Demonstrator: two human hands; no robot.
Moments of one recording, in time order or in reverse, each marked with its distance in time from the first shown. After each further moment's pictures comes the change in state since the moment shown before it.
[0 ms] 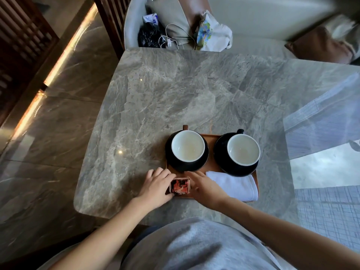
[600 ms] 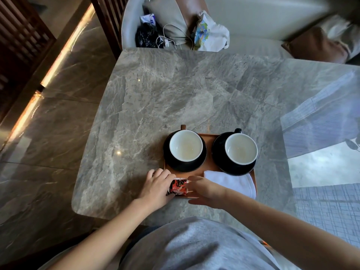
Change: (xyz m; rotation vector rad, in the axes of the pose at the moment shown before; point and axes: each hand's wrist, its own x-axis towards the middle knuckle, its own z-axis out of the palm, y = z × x) left_hand -0.002 0.009 -0.002 0.035 0.023 0.014; right_hand -0.004 -0.023 -0.015 0.902 -0.298 0.542
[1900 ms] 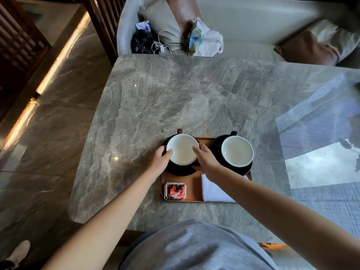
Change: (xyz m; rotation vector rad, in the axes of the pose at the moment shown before) left_hand 0.075 0.000 -0.047 -1.181 0.103 -0.531; right_hand 0.031 -0.056 -0.028 0.217 0.412 -0.313
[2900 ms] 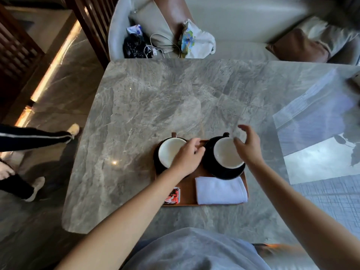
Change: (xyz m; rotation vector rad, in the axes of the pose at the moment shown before) left_hand -0.012 0.063 0.079 0.302 -0.132 0.330; right_hand 0.004 -0.026 -0.130 -0.484 0.503 -0.491
